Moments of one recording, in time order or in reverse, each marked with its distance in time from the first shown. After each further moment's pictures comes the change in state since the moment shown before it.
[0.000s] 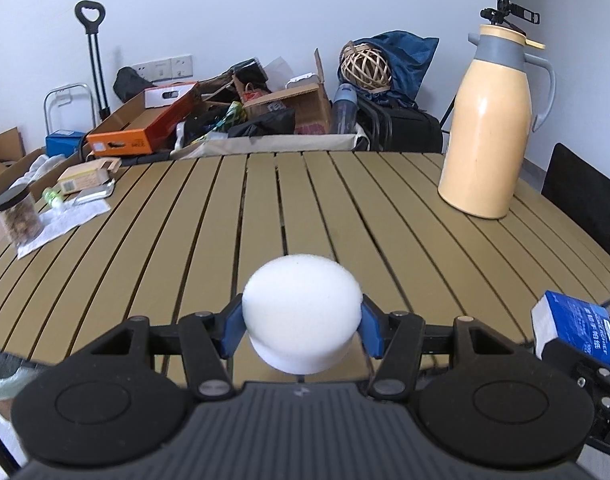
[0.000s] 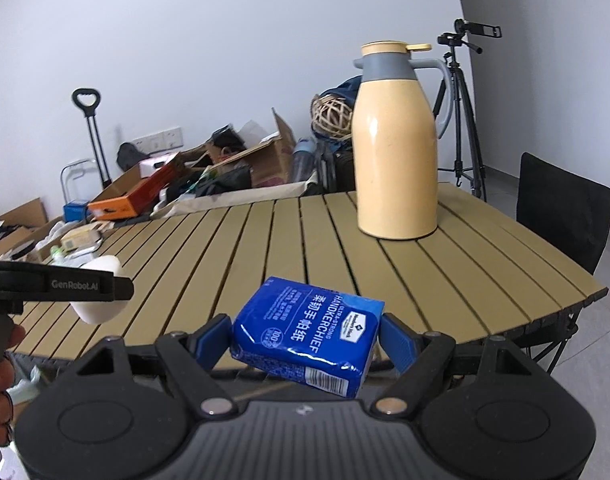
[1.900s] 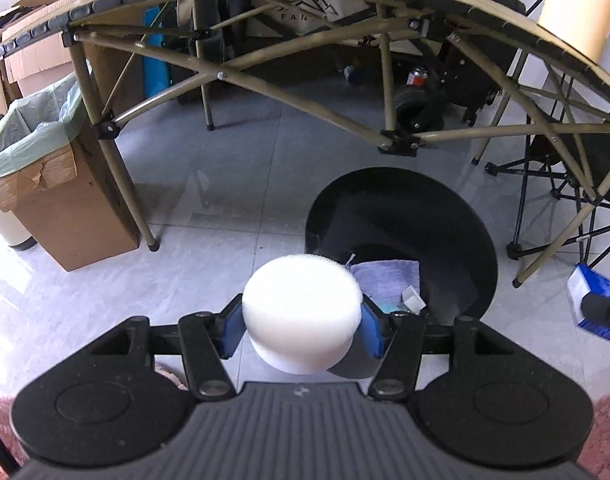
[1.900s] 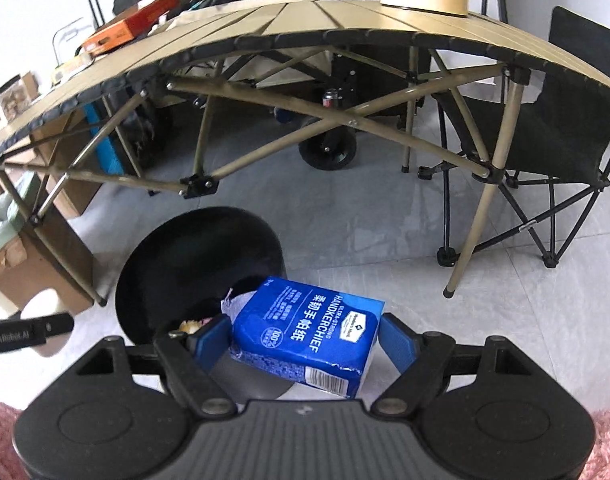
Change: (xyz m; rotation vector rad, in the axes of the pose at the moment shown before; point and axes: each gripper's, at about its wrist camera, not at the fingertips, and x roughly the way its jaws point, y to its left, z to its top) left arm 0.036 0.087 -0.227 -0.172 0.355 0.095; right arm 0.050 0.007 -0.178 -0.026 0.424 0.001
